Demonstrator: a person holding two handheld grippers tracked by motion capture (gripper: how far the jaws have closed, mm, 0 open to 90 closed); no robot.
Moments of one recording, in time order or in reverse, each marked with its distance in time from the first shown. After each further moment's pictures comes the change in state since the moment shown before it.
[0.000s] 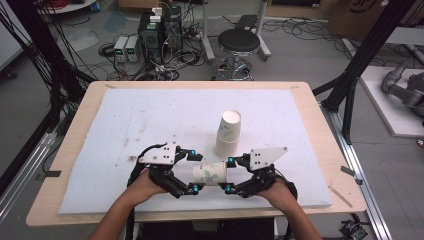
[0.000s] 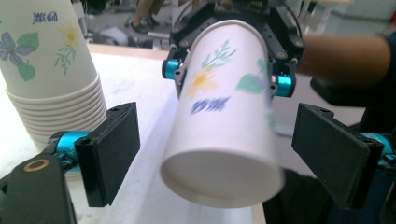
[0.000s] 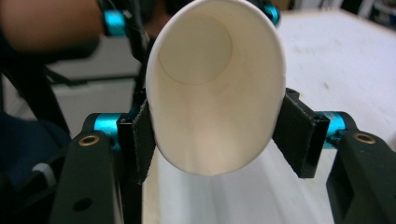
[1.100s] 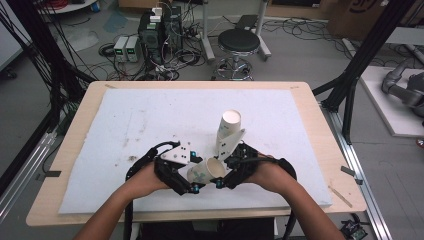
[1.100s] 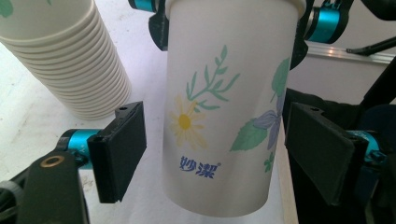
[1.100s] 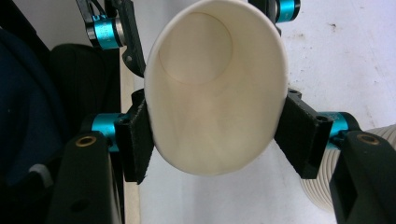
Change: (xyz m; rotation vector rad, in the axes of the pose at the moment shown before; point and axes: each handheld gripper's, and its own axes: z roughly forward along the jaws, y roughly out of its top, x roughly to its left) left arm 0.007 0.016 0.014 0.361 0.043 0.065; right arm -0.005 0.073 0.031 0.515 -0.029 -0.136
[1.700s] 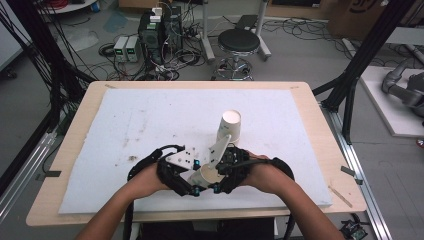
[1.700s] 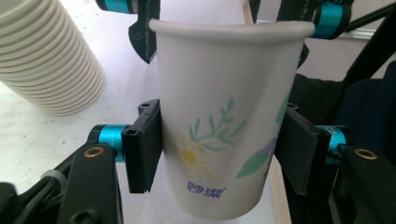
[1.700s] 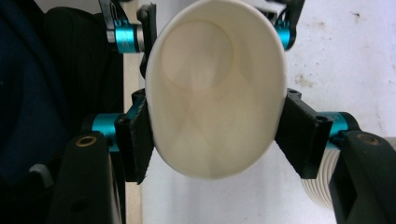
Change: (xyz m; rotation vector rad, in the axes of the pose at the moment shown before) left arm -0.002 -0.002 0.010 0.065 -0.083 0.045; right arm 0.012 0.017 0.009 0.128 0.007 -0.074
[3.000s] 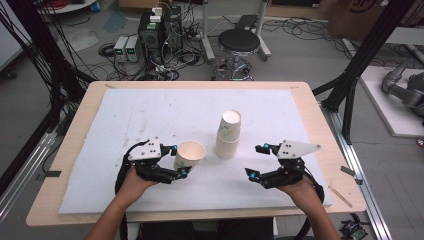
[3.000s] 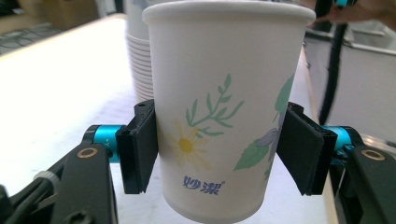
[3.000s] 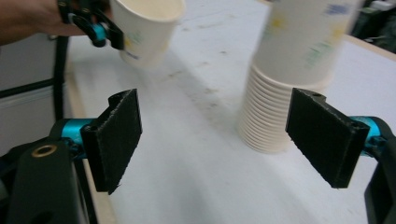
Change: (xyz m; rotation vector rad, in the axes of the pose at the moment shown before) left arm 0.009 -0.062 -0.035 -0.413 0.286 -0.214; right arm 0.011 -0.139 -0.036 -0.574 -0.267 0.453
